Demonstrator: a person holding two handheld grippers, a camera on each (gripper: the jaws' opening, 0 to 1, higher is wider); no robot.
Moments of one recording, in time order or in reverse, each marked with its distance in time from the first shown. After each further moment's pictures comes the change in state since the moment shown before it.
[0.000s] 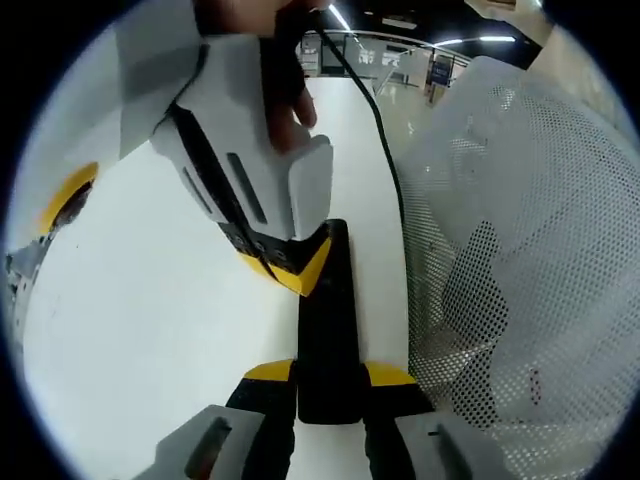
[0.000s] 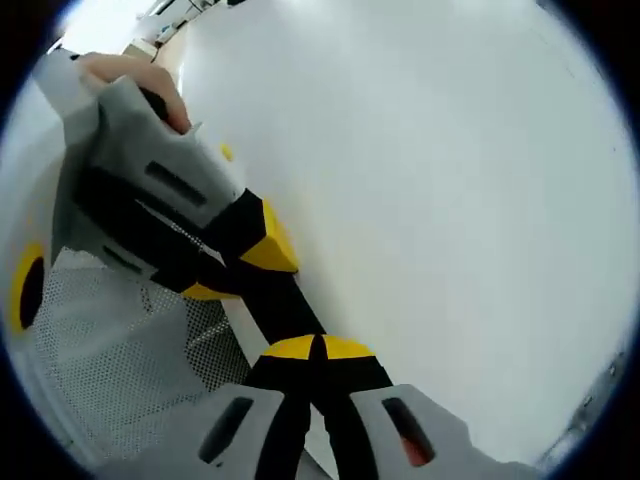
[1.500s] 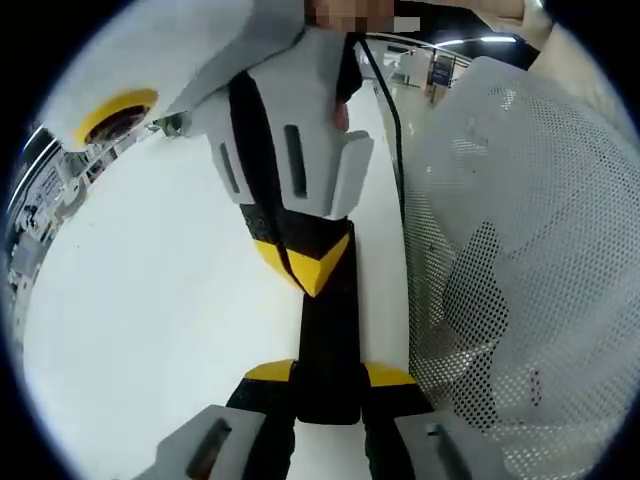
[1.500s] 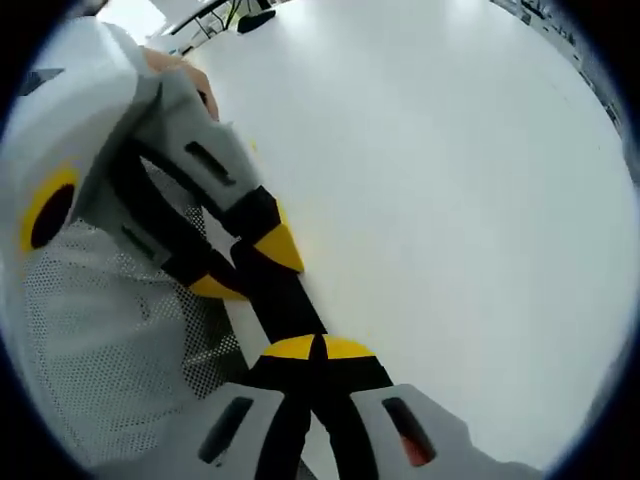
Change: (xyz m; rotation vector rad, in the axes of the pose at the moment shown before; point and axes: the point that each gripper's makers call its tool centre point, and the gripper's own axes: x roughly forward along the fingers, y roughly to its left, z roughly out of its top) left arm 0.000 0.000 0.000 -0.003 -0.002 0.003; right arm -0.002 0.001 -0.004 0.028 -0.256 0.004
